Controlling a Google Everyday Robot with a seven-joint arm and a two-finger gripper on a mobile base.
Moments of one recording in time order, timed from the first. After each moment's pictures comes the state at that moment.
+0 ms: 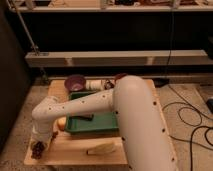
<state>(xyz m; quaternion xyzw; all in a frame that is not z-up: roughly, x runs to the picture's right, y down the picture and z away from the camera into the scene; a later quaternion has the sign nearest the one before) -0.341 0.266 0.722 -0.18 -0.48 -0.57 0.65</state>
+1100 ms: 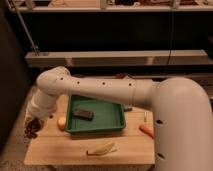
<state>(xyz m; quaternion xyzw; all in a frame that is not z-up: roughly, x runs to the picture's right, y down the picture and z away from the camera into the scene) -0.320 0.138 0.616 -0.08 -0.52 -0.56 0.64</state>
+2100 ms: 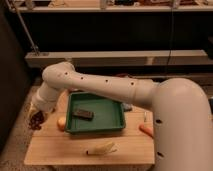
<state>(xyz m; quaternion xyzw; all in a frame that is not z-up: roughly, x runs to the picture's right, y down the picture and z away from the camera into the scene) -0.309 0.092 0.649 -0.06 -0.52 -0.56 0.64</state>
